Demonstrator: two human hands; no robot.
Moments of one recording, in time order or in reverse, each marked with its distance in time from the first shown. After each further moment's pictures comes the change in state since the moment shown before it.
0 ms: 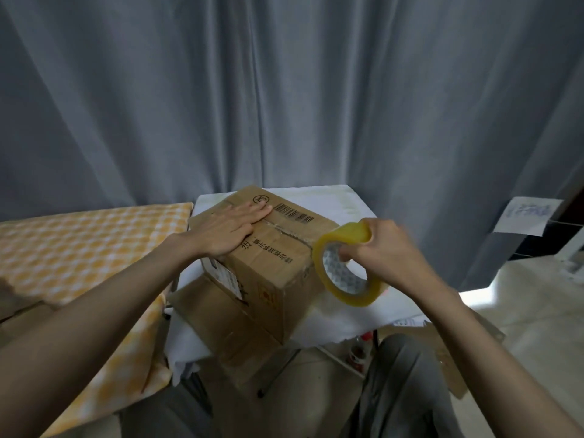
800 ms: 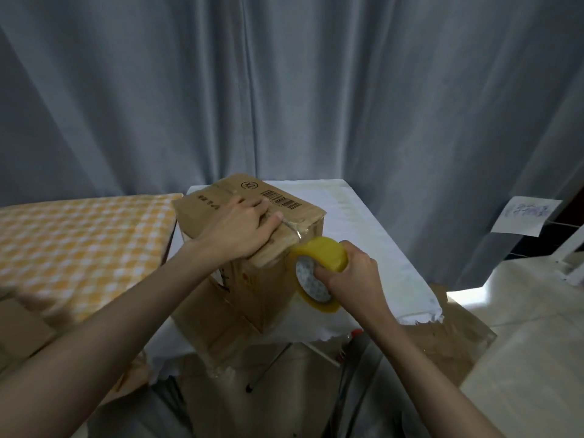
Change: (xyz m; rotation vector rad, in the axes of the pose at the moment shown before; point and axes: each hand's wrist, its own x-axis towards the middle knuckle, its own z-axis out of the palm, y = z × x) left_hand 0.014 0.077 0.006 0.117 0.238 -0.193; right_hand 0.000 0.041 0.070 0.162 0.140 -0.048
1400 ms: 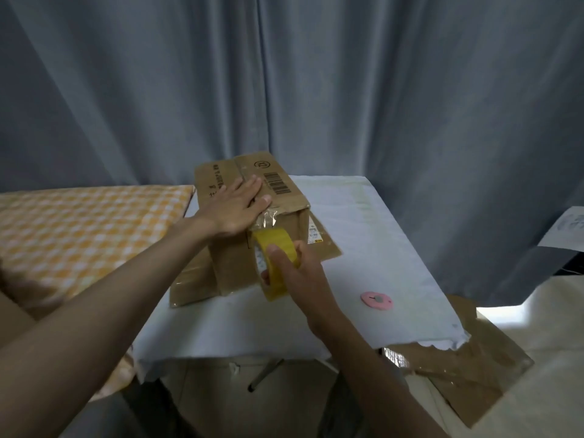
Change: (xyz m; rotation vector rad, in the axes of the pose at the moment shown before) left_hand 0.054 -0.050 0.035 -0.114 -0.178 -0.211; right_hand 0.021 -0.027 0.055 0.631 -0.329 0.183
